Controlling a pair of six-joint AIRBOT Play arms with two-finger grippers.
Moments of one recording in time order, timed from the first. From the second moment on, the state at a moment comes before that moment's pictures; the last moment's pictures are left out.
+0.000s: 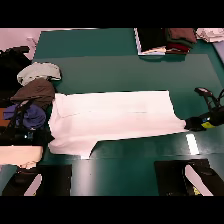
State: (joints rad) left arm -0.04 -0.52 0.66 1.21 -1.43 -1.61; right arm -0.27 -0.81 0.79 -1.39 1.54 1.30
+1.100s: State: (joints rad) left arm -0.04 -1.29 1.15 1.24 -0.96 -1.53; right arm -0.26 -1.56 1.43 -1.15 1.38 1.27
